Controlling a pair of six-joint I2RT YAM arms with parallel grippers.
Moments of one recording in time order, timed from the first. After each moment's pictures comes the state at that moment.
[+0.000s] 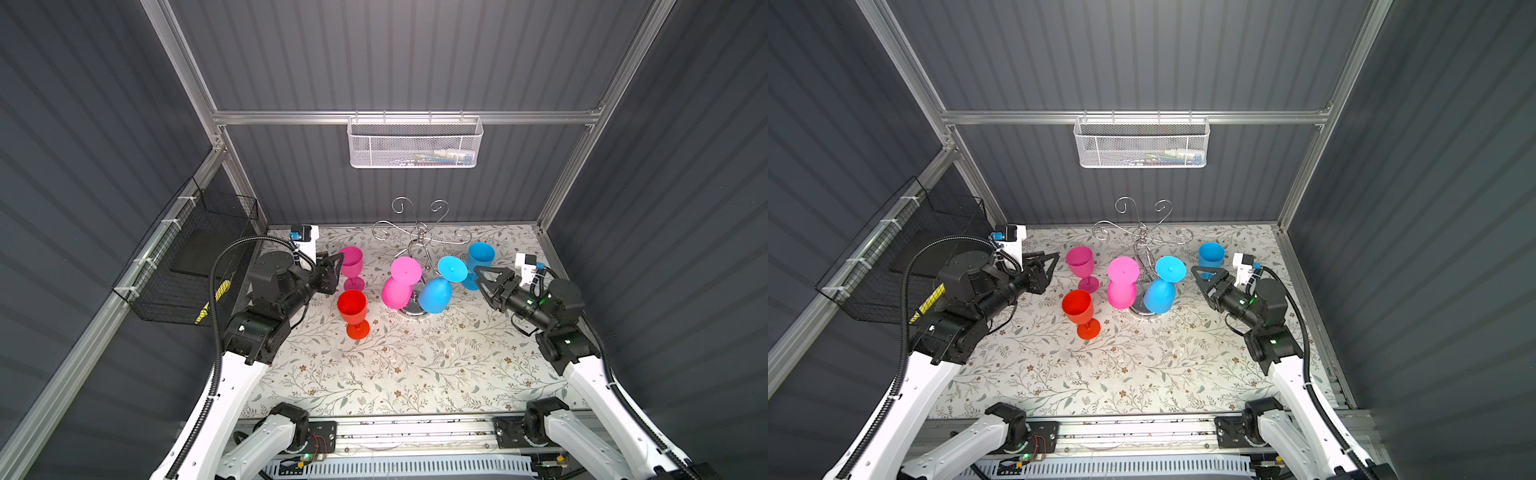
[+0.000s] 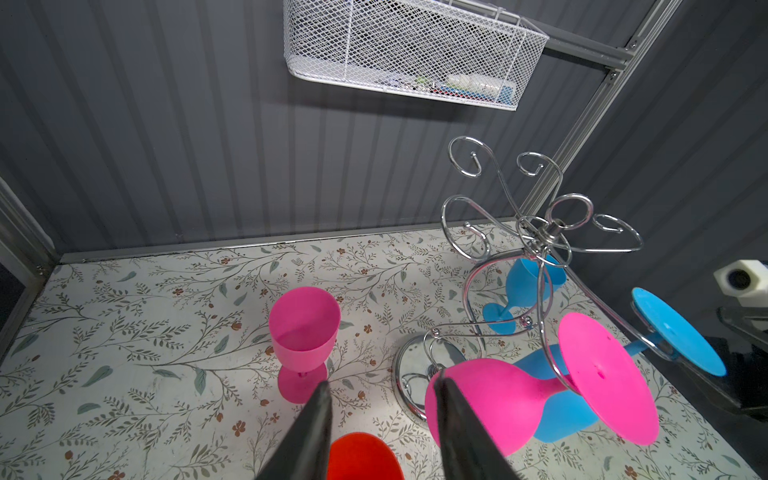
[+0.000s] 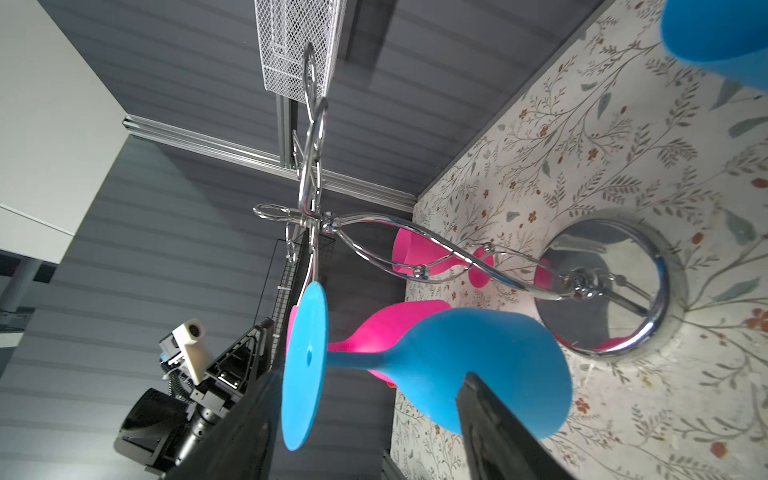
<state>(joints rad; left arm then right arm) -0.36 0.92 1.15 -0.49 0.09 -0.19 0.18 0.84 0.61 0.18 -0.61 1.23</state>
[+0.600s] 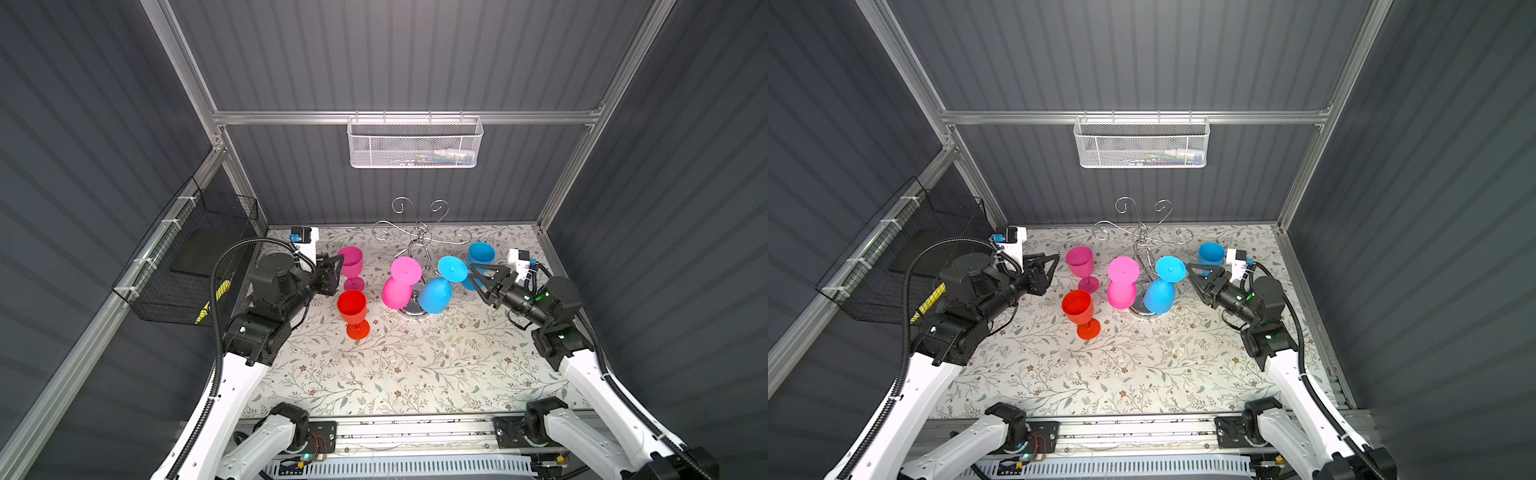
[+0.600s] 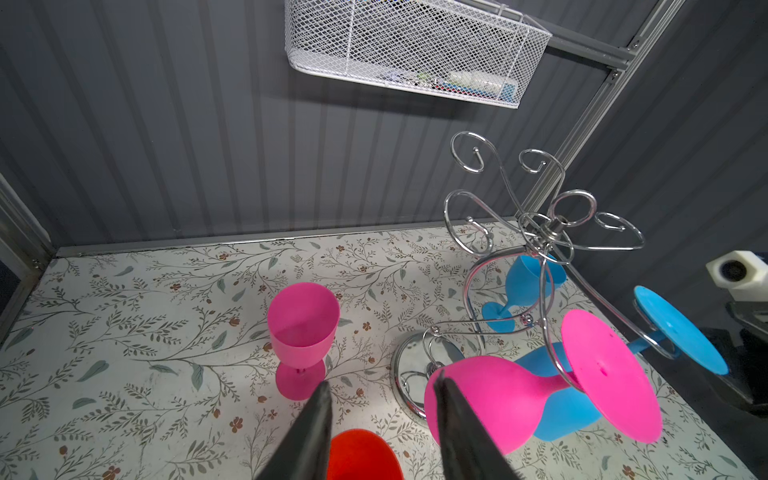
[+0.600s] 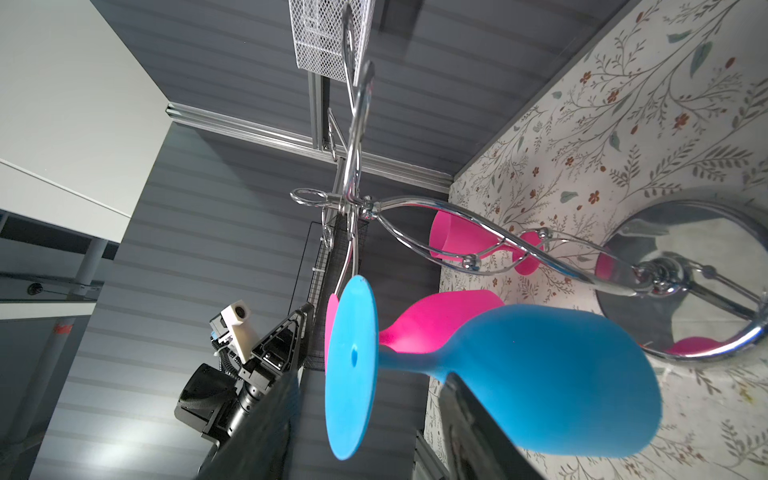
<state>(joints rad) -0.36 0.91 1.13 -0.48 0.09 -0.20 0.22 0.90 0.61 0.31 -0.67 1.32</state>
